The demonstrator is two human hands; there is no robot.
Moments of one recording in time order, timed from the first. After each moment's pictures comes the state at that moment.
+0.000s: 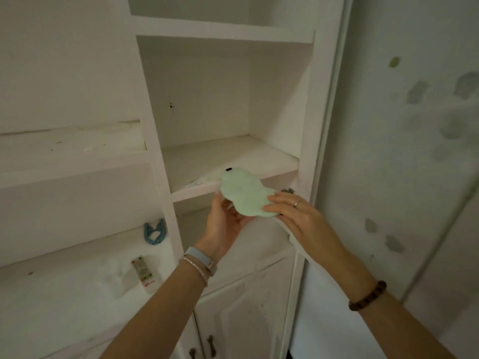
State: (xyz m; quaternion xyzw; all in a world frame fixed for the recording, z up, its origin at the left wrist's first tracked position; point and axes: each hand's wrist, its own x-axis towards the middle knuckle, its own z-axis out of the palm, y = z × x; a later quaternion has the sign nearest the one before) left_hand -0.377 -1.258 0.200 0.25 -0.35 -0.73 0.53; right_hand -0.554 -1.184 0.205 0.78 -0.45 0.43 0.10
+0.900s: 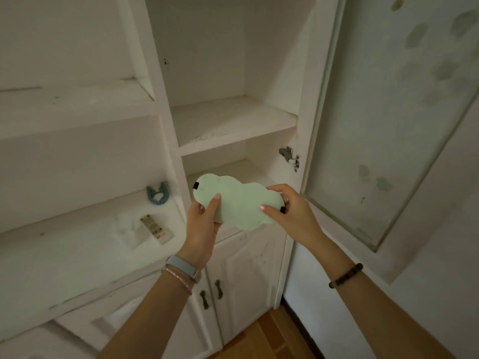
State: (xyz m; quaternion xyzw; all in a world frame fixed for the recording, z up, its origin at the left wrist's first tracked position) left_hand -0.300 -1.173 0.139 0.34 -0.40 -0.62 0.59; right_hand -0.495 -1.126 0.152 0.60 -0.58 0.50 -0.22
